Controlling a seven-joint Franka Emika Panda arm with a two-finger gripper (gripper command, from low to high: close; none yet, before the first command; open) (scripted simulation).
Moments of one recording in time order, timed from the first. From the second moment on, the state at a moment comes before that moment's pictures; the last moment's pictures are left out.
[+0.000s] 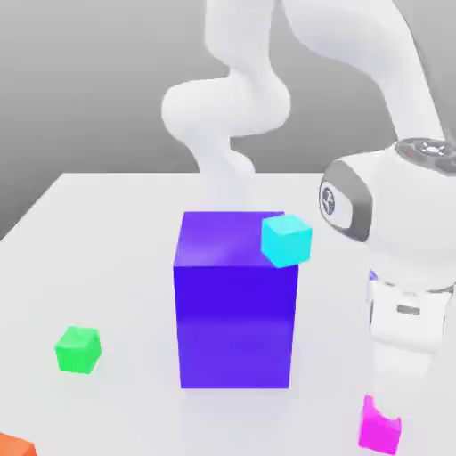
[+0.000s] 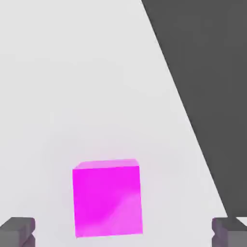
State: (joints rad) arm 0.43 0.37 -0.01 -2.36 0.01 2.74 -0.06
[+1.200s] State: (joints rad) arm -0.18 -0.07 -0.36 -2.64 -0.10 2.68 -0.93
